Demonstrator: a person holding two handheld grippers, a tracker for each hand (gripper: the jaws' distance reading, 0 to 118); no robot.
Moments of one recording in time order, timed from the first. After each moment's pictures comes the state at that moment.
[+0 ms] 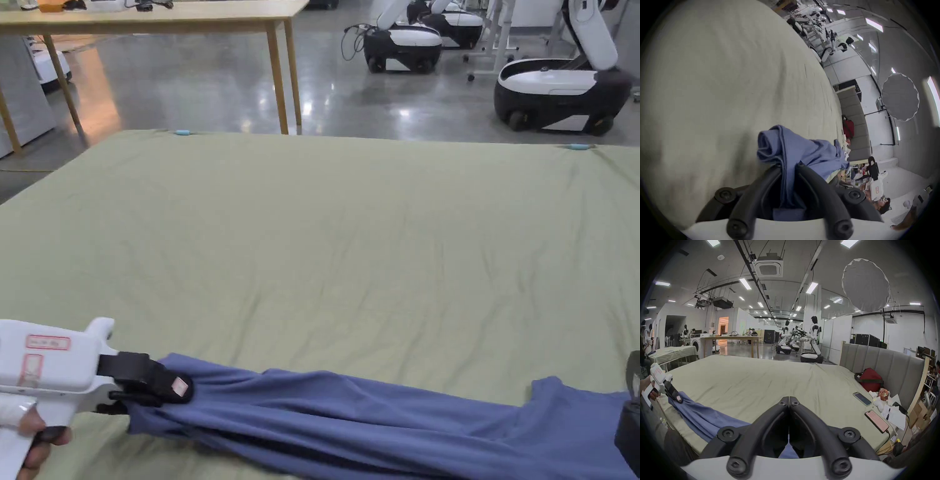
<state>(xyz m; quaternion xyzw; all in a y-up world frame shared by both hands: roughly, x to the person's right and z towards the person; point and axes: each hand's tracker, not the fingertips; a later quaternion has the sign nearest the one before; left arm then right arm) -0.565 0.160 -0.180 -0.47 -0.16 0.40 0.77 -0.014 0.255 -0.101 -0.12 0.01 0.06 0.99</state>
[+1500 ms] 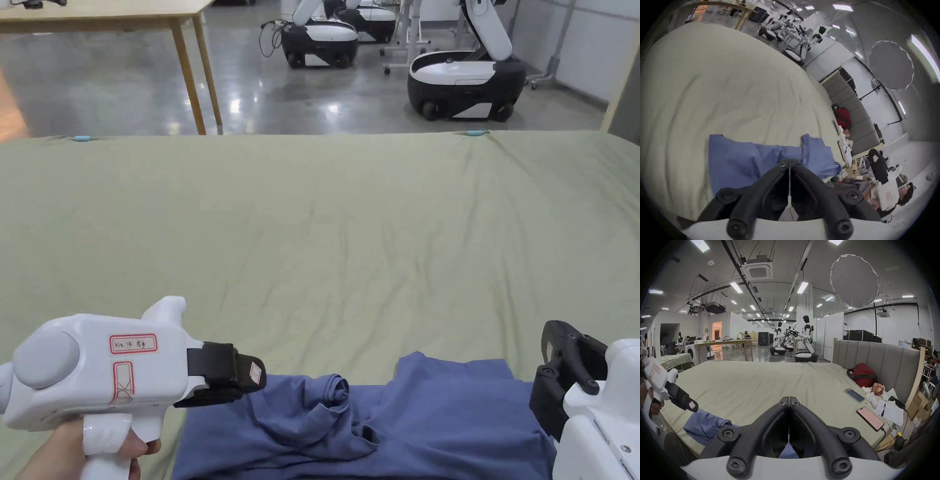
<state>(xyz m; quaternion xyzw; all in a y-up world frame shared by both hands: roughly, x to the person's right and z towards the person) -0.328 0.208 -0.206 -0.45 -0.20 0.30 0.82 0.055 0.244 -0.099 -0.12 -0.01 0.03 0.99</state>
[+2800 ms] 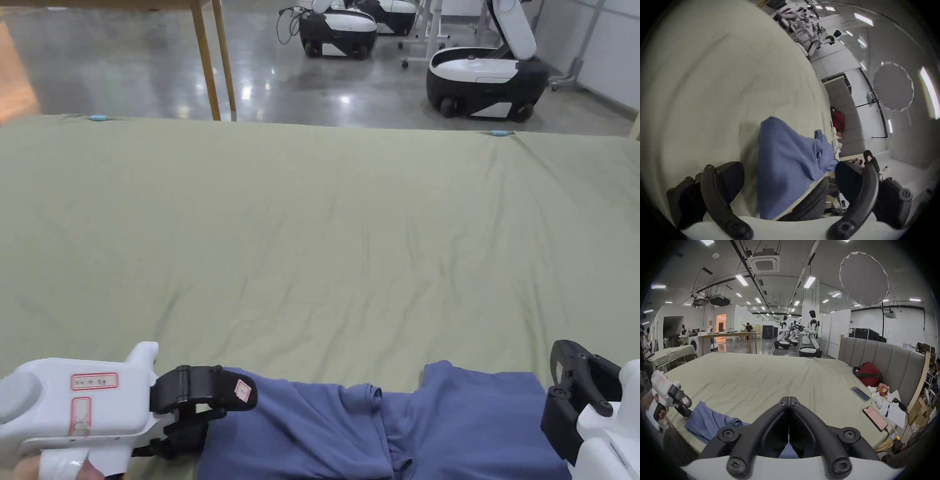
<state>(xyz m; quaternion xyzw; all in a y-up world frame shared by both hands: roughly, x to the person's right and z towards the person) -0.409 0.117 -0.227 -0.49 -0.24 0.42 0.73 0.024 0.241 -0.113 -0.15 0.01 0.05 0.99</state>
